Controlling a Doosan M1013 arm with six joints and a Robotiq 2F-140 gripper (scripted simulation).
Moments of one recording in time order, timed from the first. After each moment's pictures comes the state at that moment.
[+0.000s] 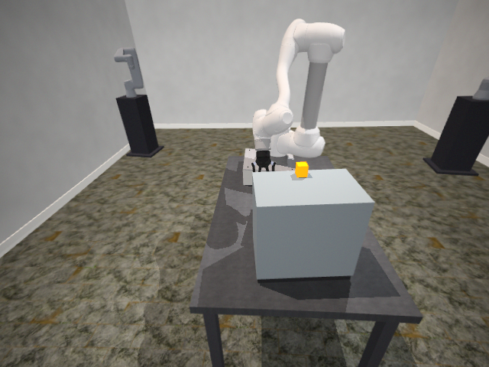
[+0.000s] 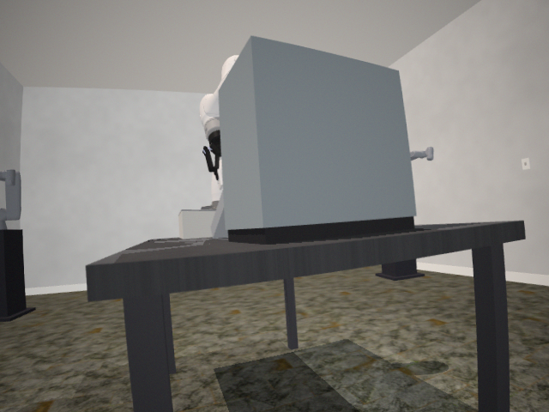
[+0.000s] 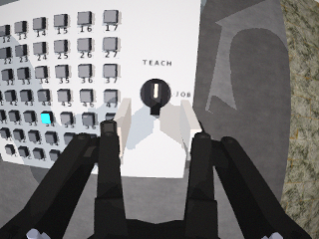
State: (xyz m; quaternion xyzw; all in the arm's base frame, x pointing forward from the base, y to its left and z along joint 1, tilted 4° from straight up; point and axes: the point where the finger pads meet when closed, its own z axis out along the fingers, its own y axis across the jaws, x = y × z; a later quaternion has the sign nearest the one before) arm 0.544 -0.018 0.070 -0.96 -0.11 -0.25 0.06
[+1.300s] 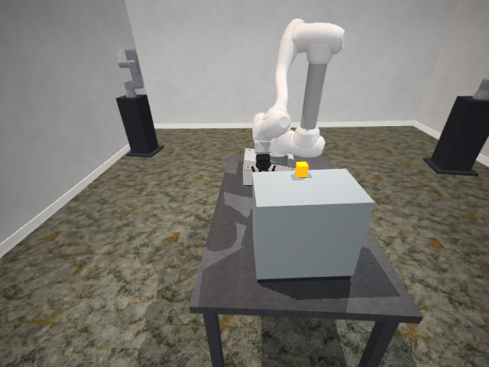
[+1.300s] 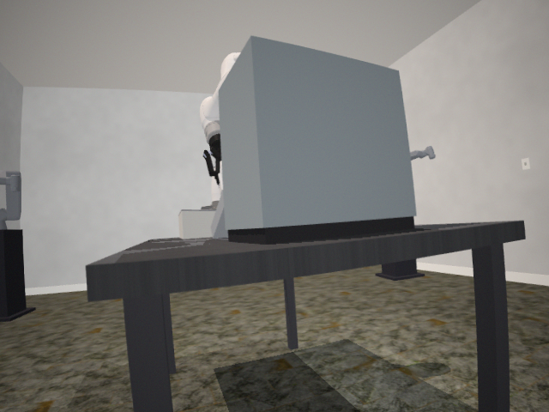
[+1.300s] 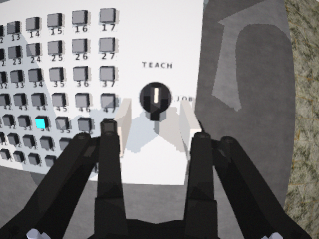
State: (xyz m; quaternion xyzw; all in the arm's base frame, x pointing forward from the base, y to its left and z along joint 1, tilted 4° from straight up) arm 0.552 -0.016 0.054 -0.96 -0.11 -0.25 0.06
